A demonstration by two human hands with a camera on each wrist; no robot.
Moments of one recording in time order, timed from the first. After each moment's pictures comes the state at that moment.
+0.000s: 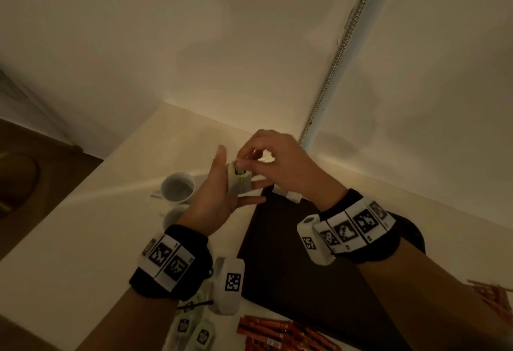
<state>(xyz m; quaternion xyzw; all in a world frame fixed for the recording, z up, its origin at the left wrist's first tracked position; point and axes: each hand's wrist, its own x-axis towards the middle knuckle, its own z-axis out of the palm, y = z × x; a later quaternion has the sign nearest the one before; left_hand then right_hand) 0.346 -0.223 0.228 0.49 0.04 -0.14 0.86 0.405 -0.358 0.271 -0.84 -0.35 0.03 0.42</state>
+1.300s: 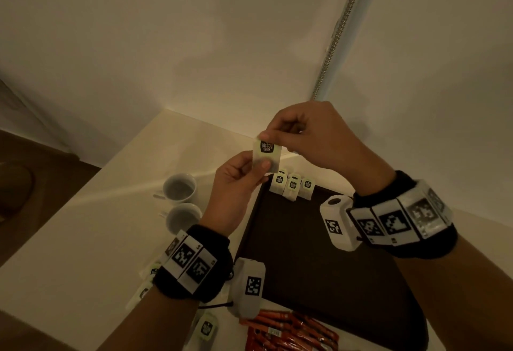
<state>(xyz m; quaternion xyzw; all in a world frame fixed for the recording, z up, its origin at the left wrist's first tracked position) 0.329 -0.254 0.241 0.51 -0.04 0.04 0.86 0.381 -0.385 0.344 -0.88 -0.27 0.00 0.40</state>
